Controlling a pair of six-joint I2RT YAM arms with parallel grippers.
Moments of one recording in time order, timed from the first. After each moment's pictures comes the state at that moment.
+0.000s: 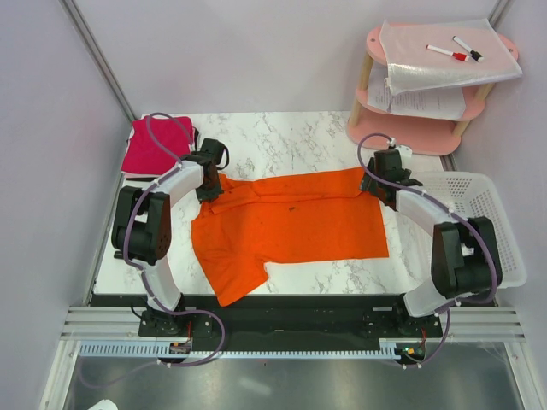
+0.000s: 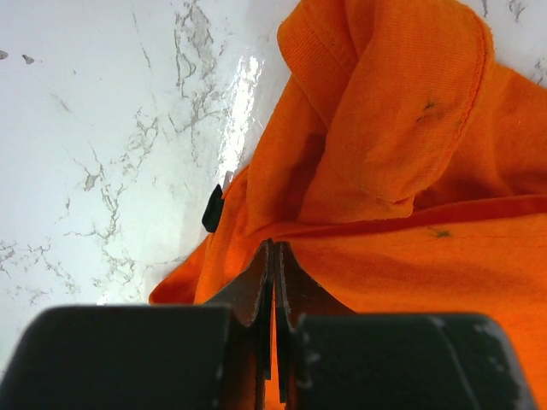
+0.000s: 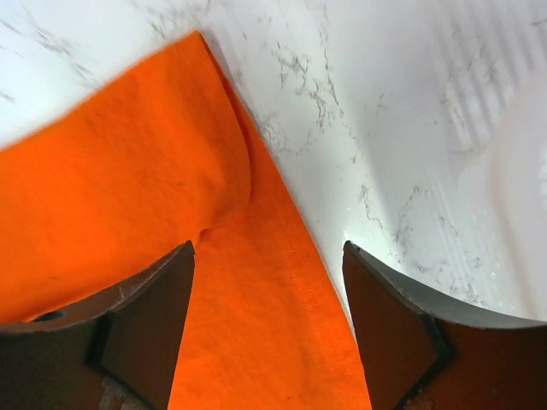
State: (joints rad) left arm -0.25 1.85 1.29 -0.65 -0.31 -0.46; right arm 0.18 1.60 0.96 -0.20 0.36 0.44
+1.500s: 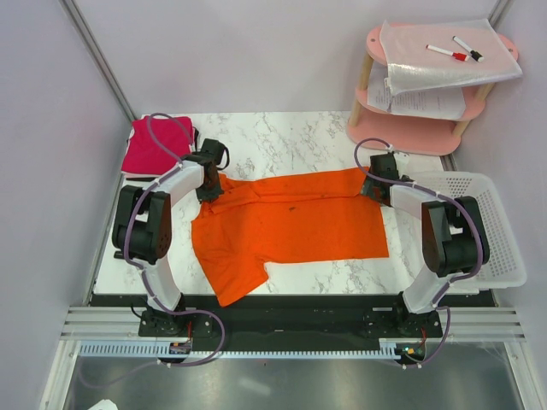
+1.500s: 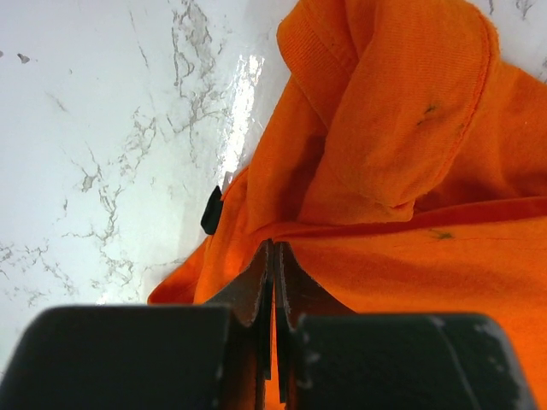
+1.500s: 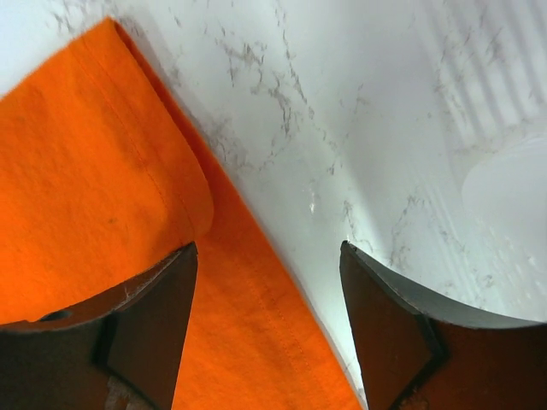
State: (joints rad) left arm -0.25 1.85 1.29 -0.65 -0.31 -0.46; right arm 0.13 1.71 0.94 -0.13 0.38 0.48
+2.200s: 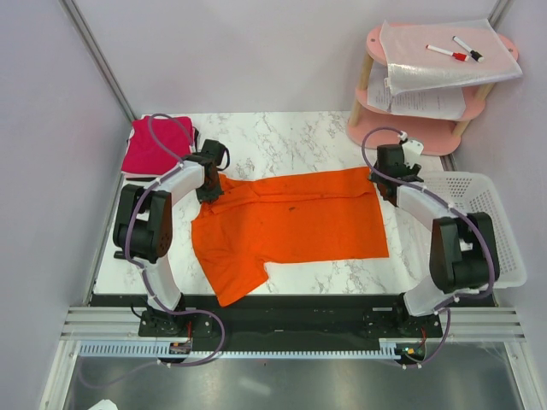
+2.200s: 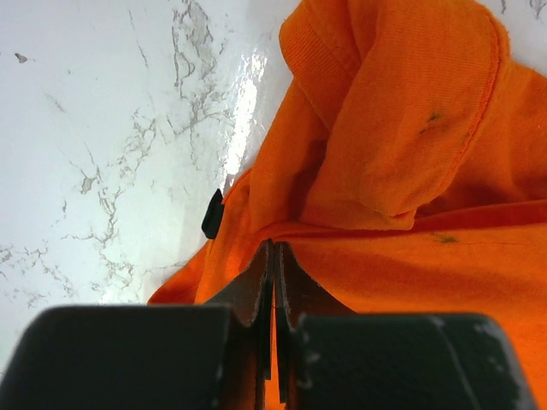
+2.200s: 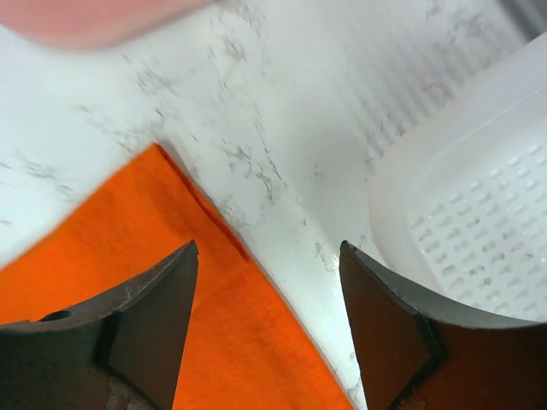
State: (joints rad) left arm -0.25 1.86 1.29 -0.65 -0.31 -0.46; right arm 0.13 1.62 0.97 -0.12 0.51 0.51
